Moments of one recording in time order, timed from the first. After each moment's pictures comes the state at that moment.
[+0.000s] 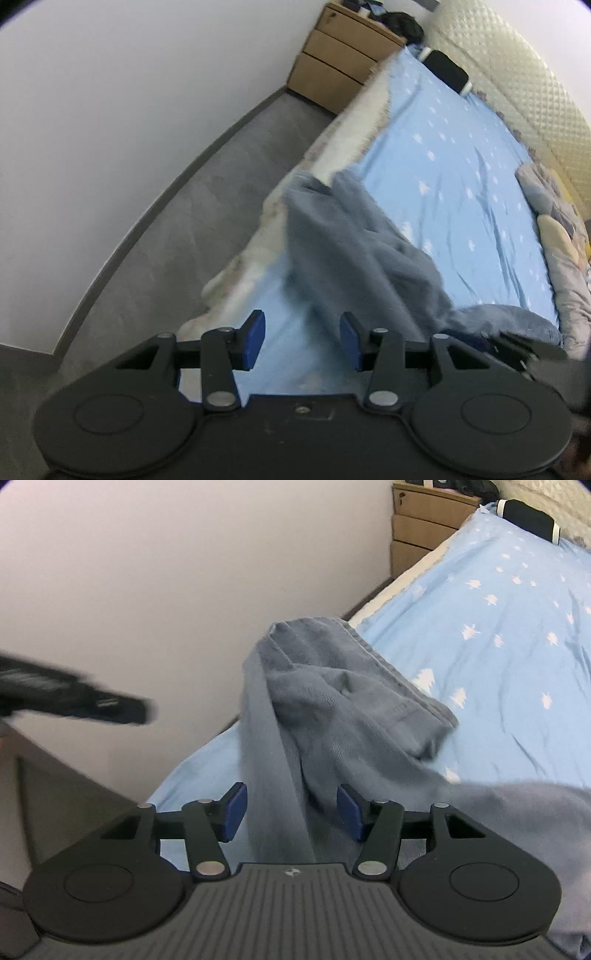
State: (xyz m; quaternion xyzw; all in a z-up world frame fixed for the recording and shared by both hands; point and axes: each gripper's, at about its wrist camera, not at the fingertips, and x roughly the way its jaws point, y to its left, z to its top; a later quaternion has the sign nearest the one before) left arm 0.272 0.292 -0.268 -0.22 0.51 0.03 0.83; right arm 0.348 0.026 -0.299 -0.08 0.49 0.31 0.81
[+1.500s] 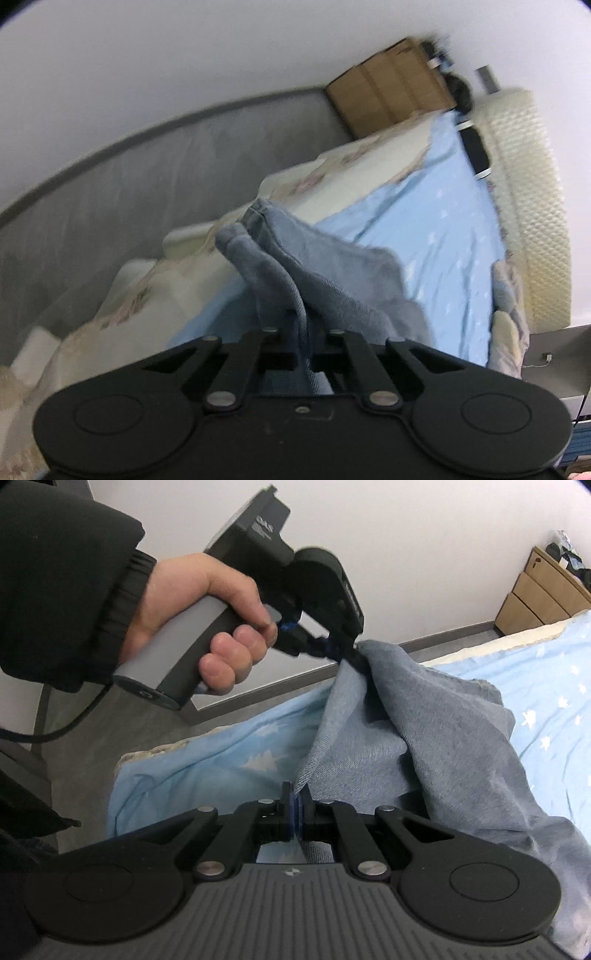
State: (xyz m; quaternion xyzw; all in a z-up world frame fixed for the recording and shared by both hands) left arm 0.240 0.338 -0.331 -0.45 0.45 0.05 0.77; right arm 0.186 0.061 -0.253 -0.24 0.44 0.45 0.74
